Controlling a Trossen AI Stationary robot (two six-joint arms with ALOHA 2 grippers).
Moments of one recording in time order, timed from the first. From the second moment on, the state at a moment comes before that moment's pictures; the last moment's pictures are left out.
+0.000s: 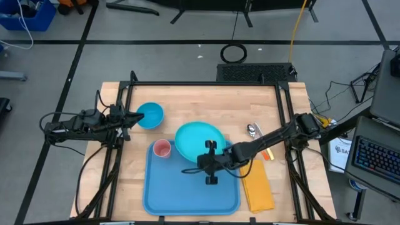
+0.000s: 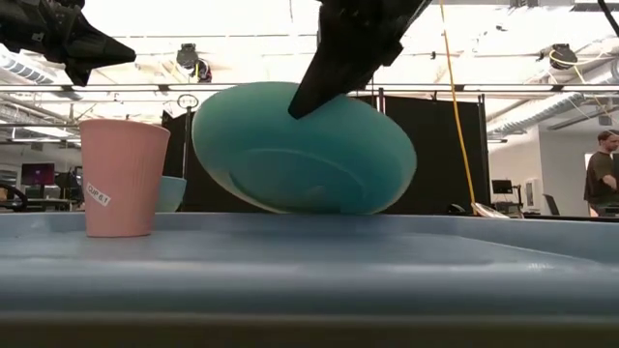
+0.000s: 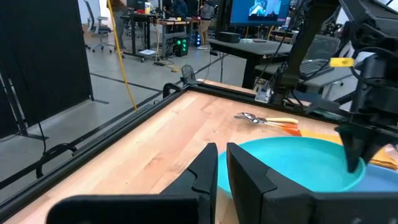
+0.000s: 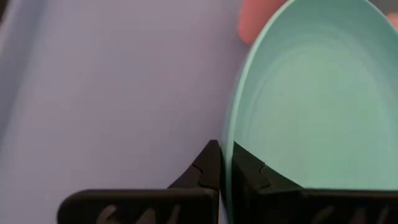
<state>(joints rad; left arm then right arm) -0.02 0.06 0.40 -0.45 -0.34 -0.16 0.35 1.87 1.37 -0.39 0.27 0.23</state>
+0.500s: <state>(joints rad) -0.02 0.06 0.40 -0.45 -0.34 -0.15 0.40 1.90 1.37 -0.36 -0.01 0.36</state>
